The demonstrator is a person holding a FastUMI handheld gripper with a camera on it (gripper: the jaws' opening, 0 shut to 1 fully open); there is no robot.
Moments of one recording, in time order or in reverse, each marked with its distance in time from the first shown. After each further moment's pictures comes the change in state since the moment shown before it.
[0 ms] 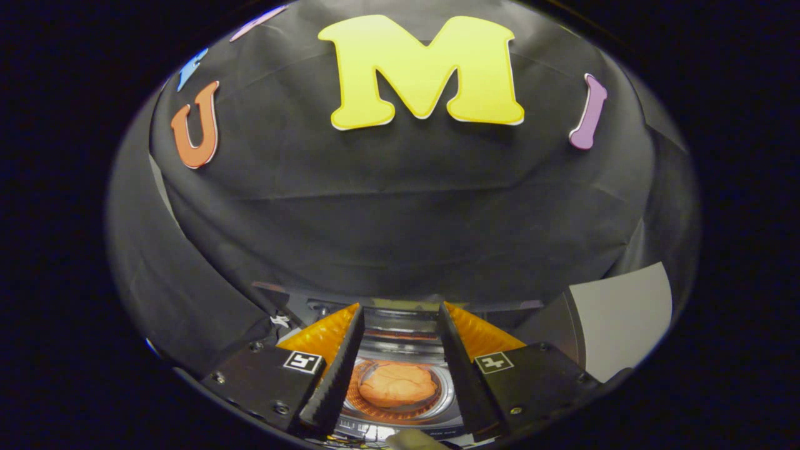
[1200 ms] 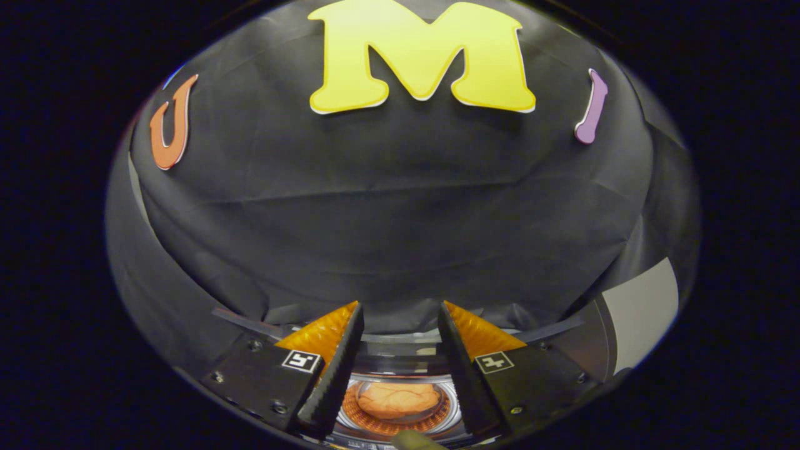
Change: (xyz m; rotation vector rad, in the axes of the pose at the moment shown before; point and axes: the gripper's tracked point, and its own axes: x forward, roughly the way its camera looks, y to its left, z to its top) arm 0.064 0.008 -0.002 0.023 -0.020 -0.074
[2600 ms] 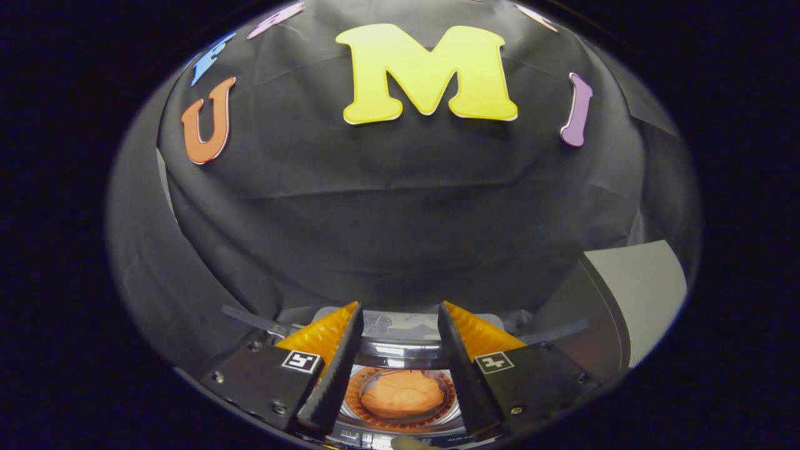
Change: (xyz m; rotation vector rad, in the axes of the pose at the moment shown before) arm -0.059 0.002 -0.064 -0.024 -0.099 0.066
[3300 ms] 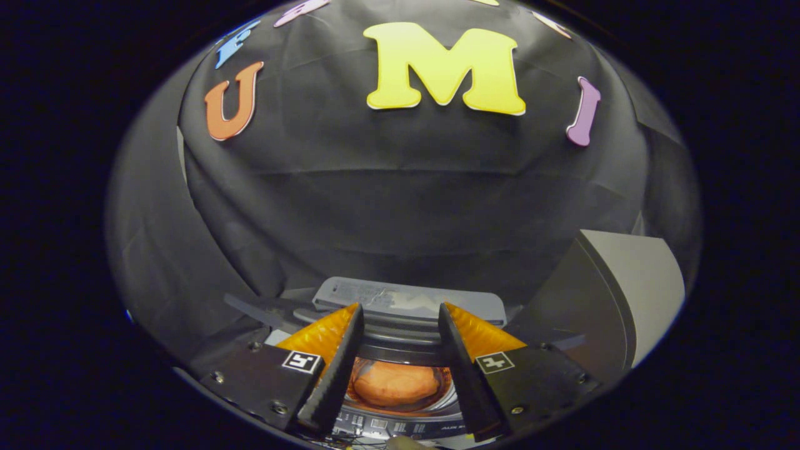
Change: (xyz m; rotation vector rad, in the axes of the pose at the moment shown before) arm -0.025 0.005 -0.053 -0.069 0.055 0.024
